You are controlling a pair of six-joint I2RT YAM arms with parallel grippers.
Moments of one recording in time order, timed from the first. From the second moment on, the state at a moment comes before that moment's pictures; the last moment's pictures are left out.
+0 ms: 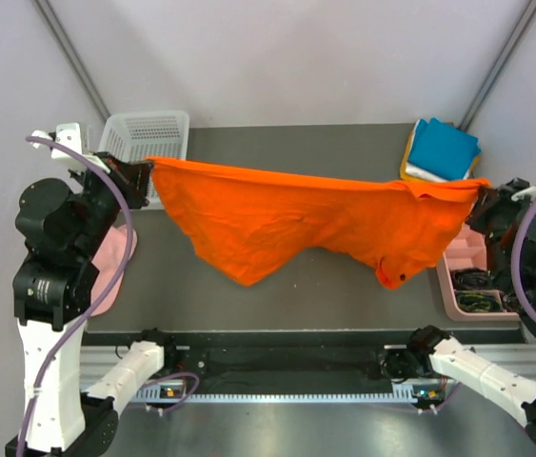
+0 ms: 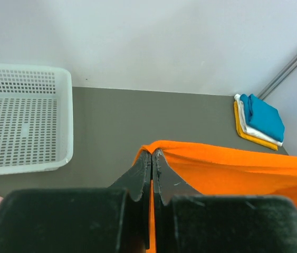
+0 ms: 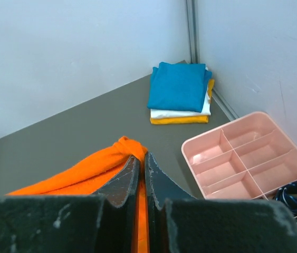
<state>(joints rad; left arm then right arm) -0.17 0.86 1.56 -0.71 0.06 -0.30 0.64 0.71 1.45 -0.86 0.94 0.35</state>
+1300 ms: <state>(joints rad) -0.17 0.75 1.94 -0.84 0.03 -0.28 0.64 0.63 1.81 -0.99 0.62 0.24</state>
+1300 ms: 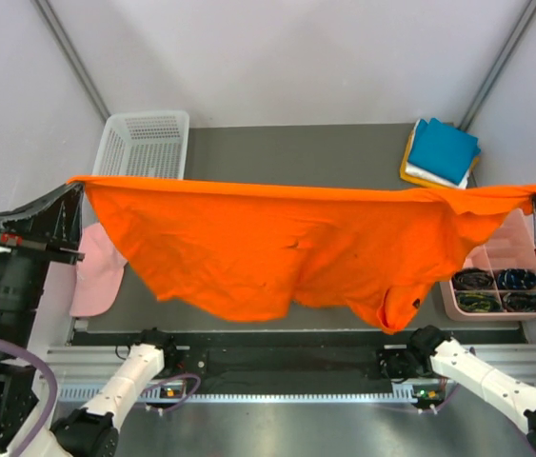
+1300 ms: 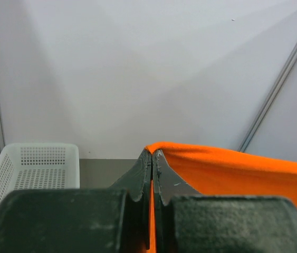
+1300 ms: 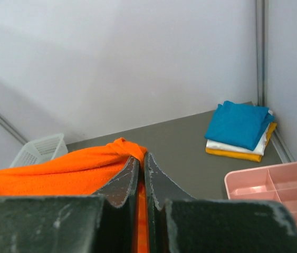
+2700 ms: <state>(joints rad) -0.17 0.99 1.37 -0.49 -0.12 -0.23 0.53 0.99 1.76 -0.95 0.55 0.25</state>
